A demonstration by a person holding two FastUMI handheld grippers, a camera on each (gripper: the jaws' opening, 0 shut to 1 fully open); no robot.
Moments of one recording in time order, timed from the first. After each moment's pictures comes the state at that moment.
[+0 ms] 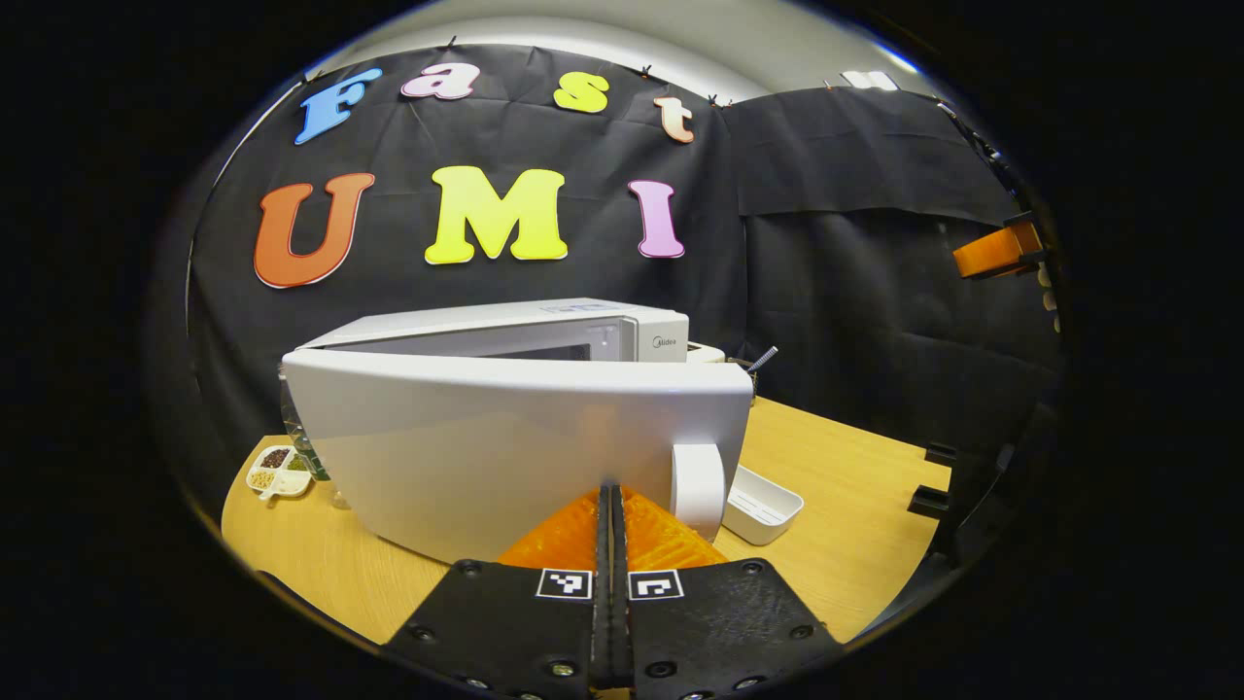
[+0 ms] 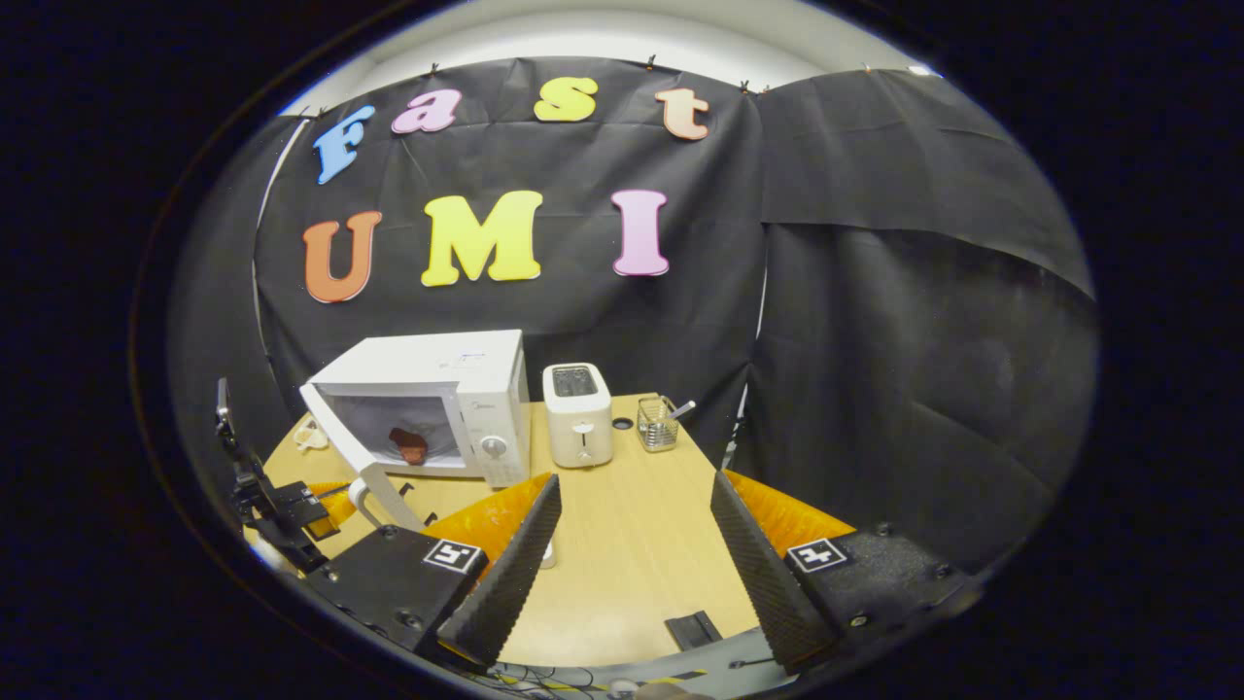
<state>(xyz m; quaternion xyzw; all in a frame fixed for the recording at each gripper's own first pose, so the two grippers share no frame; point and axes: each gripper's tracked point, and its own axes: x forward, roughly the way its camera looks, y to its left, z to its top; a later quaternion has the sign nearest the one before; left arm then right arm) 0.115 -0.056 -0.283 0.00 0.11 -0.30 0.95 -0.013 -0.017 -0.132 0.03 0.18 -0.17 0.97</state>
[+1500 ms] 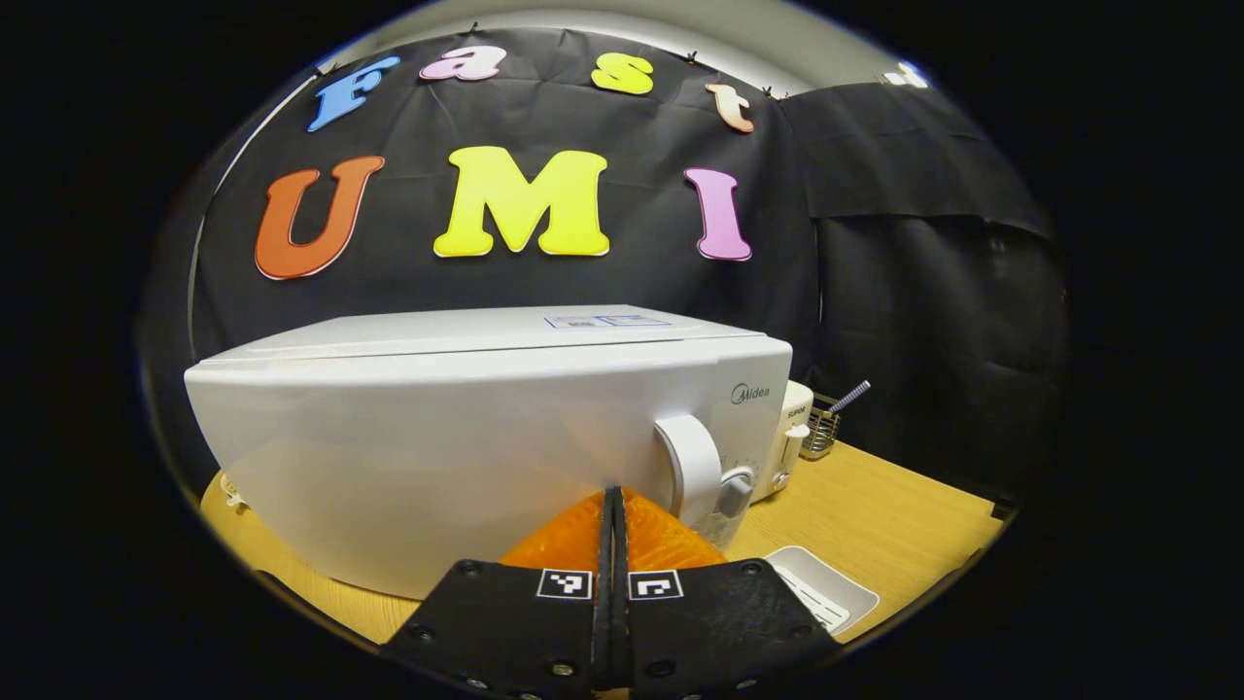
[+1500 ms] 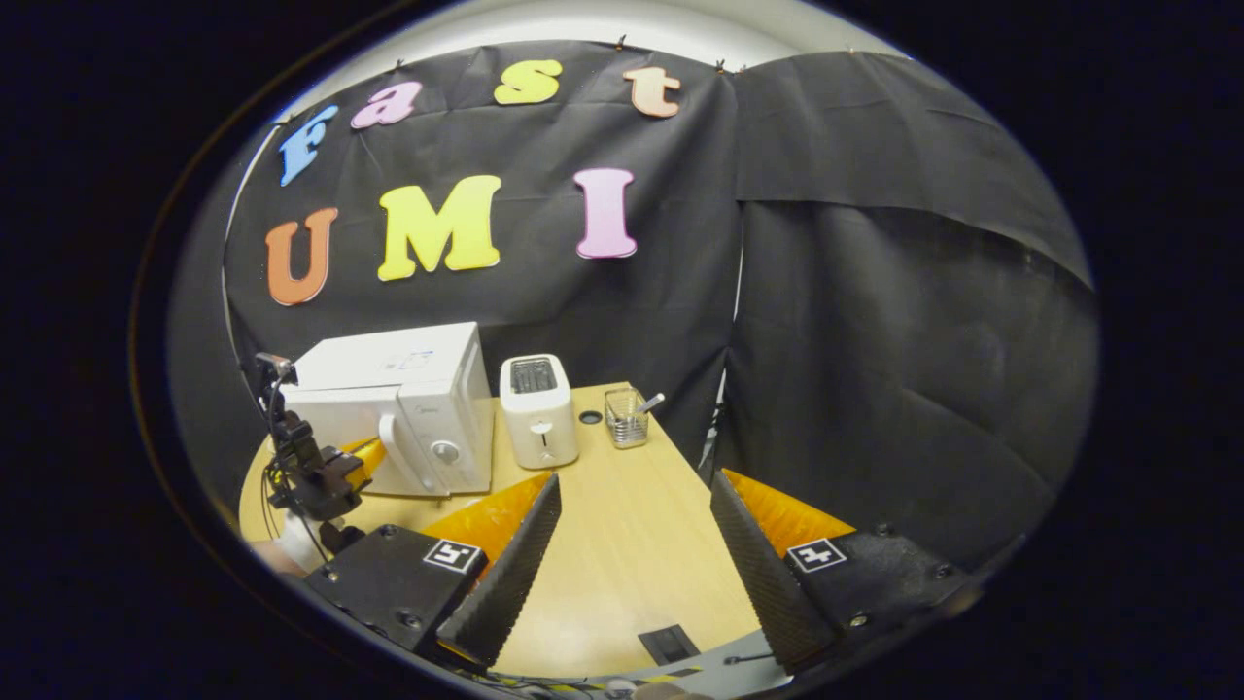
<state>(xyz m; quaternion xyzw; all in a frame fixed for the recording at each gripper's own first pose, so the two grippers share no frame) 0.255 -0.124 -0.289 -0.02 0.11 -0.21 0.97 0.016 -0.068 -0.142 0.04 0.21 -0.19 0.96</state>
